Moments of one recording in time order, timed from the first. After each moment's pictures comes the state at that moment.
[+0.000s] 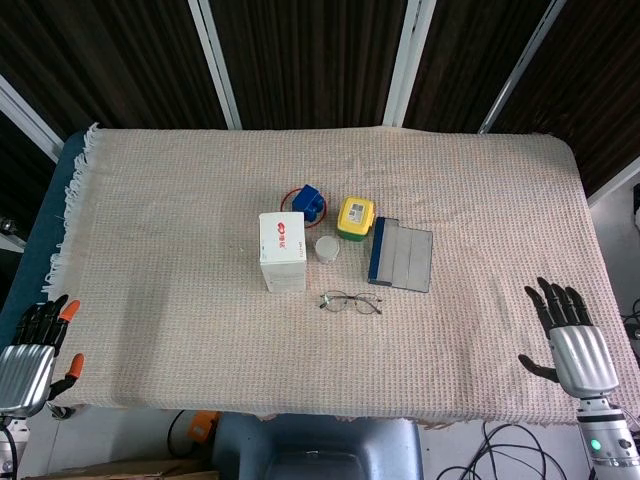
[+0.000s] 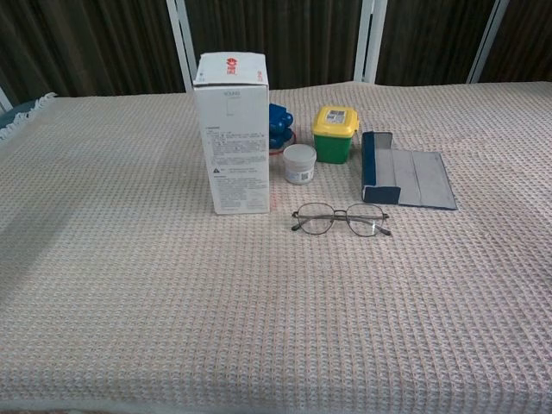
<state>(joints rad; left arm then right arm) -0.09 -1.13 -0.01 -1.61 1.55 1.49 0.10 0.09 -1.15 0.04 -1.61 -1.53 1.47 -0.15</state>
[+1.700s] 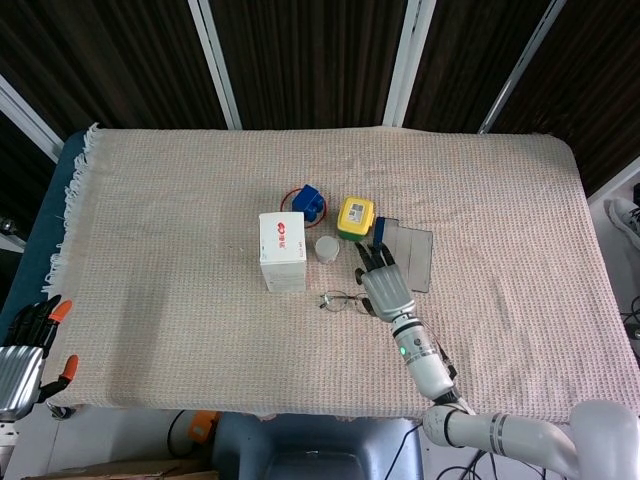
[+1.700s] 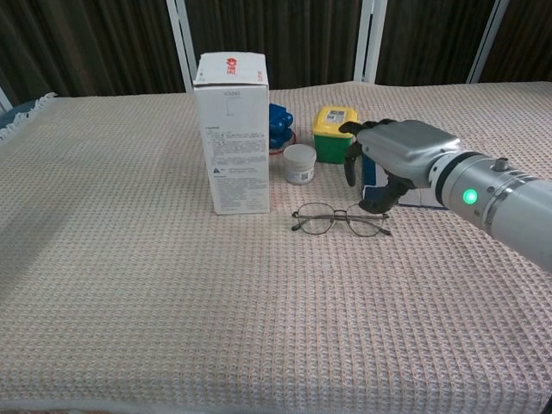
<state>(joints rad) -0.09 -1.08 0.00 -1.60 1.58 1.51 -0.04 0.68 -1.74 0.27 -1.41 -1.03 1.02 -0.78</state>
